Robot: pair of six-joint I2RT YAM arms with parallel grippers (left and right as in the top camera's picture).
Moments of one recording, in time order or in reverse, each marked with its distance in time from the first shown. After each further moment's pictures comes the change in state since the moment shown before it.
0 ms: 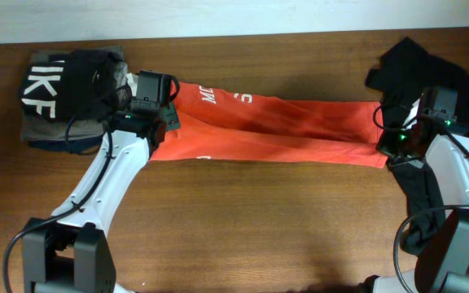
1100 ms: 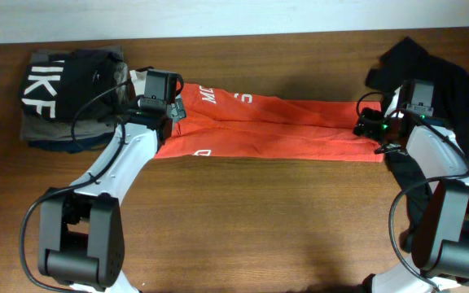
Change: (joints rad) left arm 0.003 0.134 0.000 0.179 -0.143 0.026; right arm 0.080 0.138 0.000 0.246 0.016 -0.010
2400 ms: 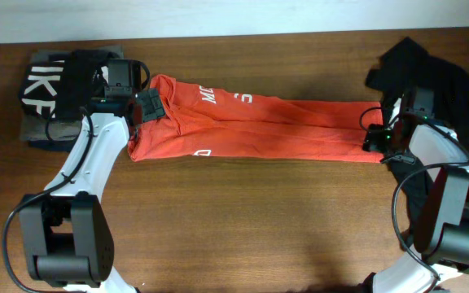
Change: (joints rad) left arm 0.153 0.000 0.107 -0.204 0.205 0.046; right arm -0.050 0.079 0.002 -0.063 0.092 -0.135
